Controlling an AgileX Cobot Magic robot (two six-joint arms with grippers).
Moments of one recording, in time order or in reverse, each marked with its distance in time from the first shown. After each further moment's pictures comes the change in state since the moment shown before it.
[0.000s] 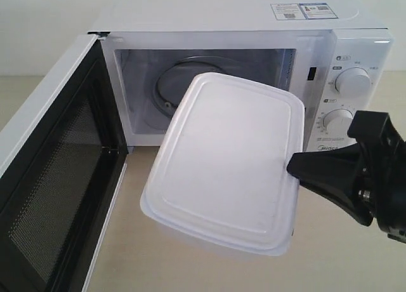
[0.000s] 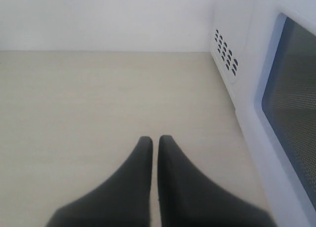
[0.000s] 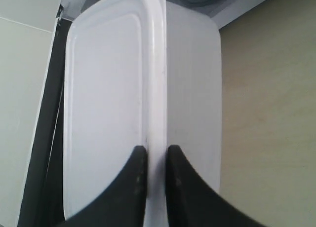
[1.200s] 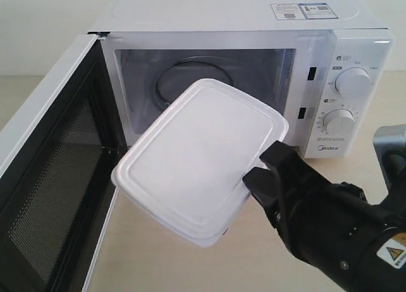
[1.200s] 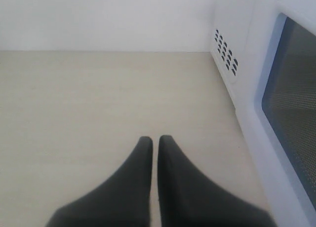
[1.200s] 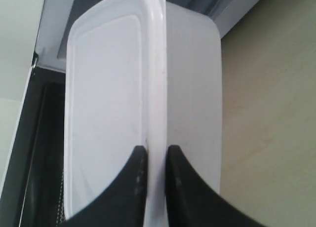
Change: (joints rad) left arm 0.000 0.000 0.000 0.000 0.000 0.000; right arm 0.878 0.357 0.000 -0.542 -1.201 1.168
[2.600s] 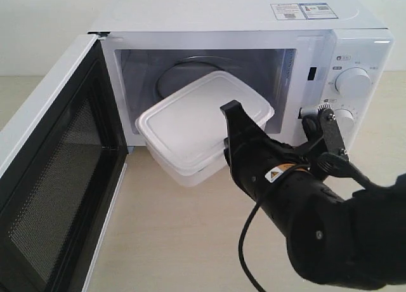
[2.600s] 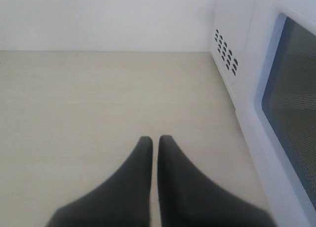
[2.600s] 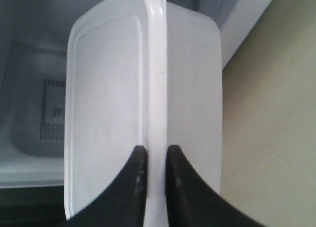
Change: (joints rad) left arm 0.000 0.000 0.000 0.000 0.000 0.000; right arm -0.328 0.465 -0.280 -0.197 0.019 0.277
